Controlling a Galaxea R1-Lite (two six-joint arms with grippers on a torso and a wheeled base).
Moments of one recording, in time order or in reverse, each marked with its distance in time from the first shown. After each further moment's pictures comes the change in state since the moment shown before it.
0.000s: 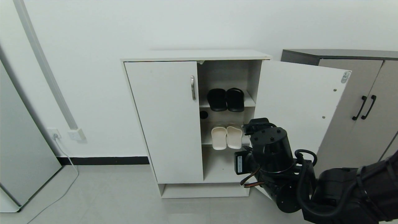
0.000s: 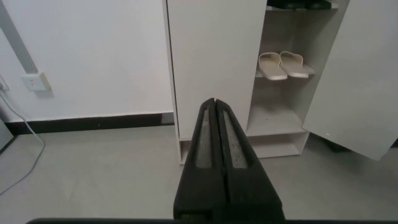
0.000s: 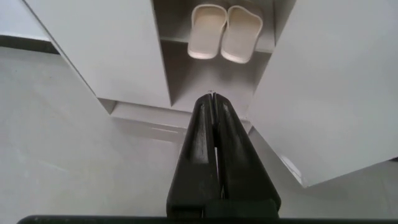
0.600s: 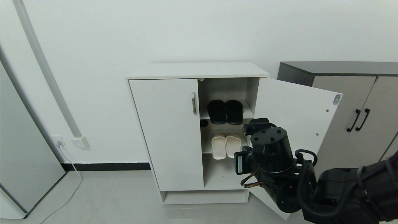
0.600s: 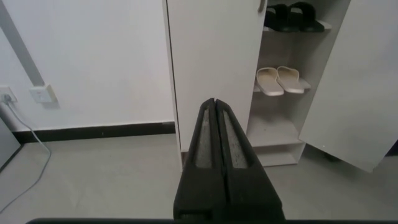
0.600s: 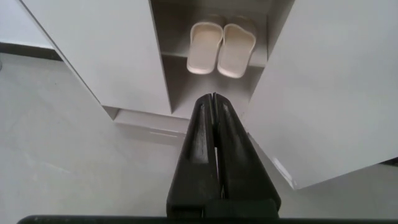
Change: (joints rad) left arm 0.000 0.000 0.000 0.000 0.000 0.000; right arm 0.000 0.001 0.001 0.000 0.001 -0.001
